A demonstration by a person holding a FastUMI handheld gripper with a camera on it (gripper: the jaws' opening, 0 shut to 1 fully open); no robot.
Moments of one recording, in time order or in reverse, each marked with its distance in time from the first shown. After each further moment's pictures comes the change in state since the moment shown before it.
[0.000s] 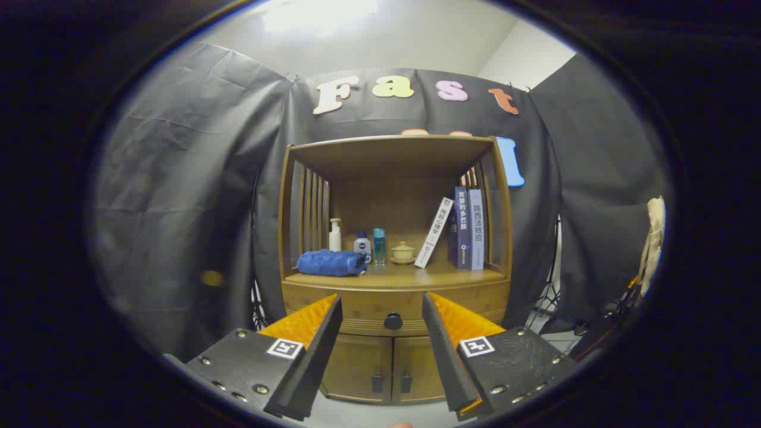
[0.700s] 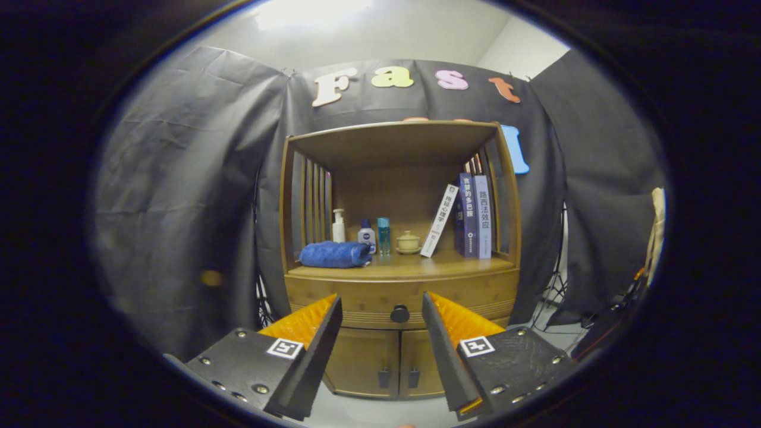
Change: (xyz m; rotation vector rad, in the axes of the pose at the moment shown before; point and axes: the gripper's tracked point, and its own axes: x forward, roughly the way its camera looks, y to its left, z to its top) arm 0.010 0.003 -0.014 0.031 0.042 0.015
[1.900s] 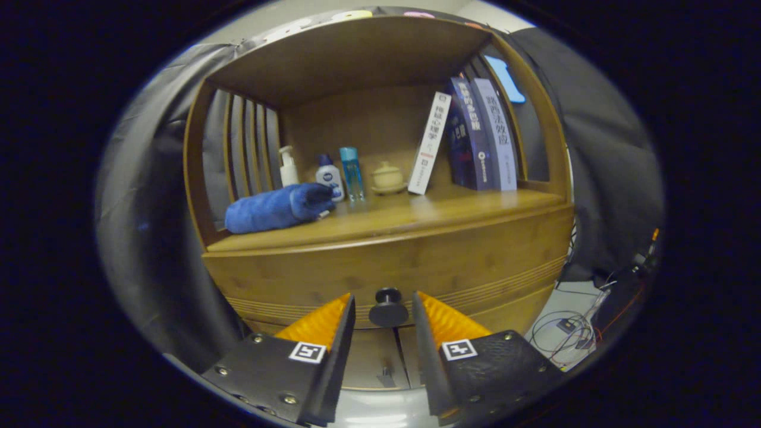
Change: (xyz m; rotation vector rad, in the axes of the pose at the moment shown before) arm 0.184 -0.025 -0.127 0.119 0.300 -0.095
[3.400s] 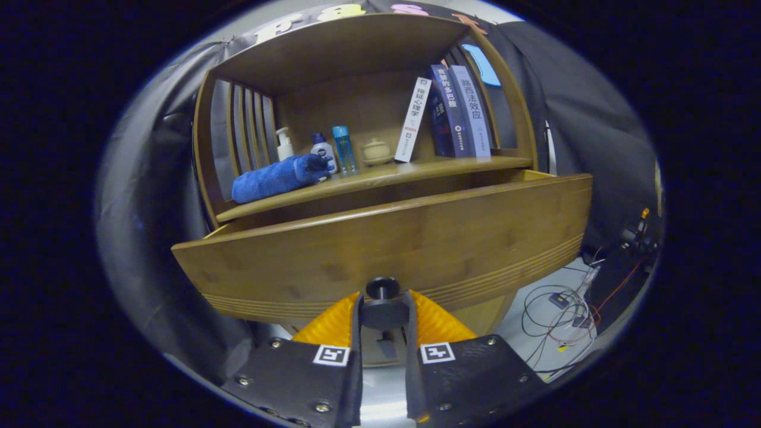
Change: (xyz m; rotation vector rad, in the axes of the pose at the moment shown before) arm -0.082 -0.006 -0.047 0.012 0.076 -0.081
